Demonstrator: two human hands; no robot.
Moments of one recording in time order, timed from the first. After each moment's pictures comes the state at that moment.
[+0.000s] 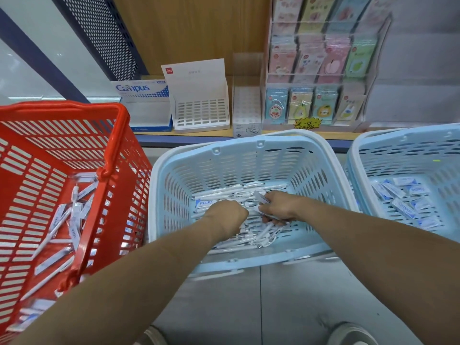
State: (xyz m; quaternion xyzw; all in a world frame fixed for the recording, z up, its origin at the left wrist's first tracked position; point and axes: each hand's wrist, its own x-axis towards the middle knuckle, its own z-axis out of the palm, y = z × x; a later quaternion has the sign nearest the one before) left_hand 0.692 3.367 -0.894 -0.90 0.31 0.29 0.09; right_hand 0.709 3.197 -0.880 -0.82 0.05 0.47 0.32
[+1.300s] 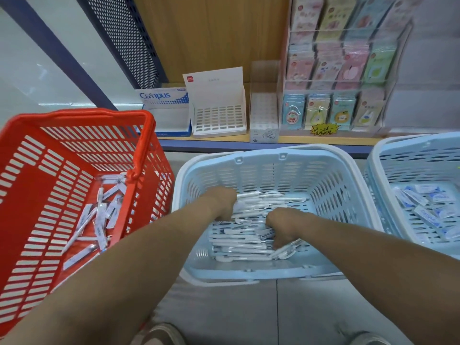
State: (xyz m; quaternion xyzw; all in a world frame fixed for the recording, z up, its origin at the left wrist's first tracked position) left_hand 0.730 3.408 -0.861 -0.91 0.18 0.36 0.05; right_hand 0.694 3.227 -0.903 -0.88 -0.25 0.40 0.00
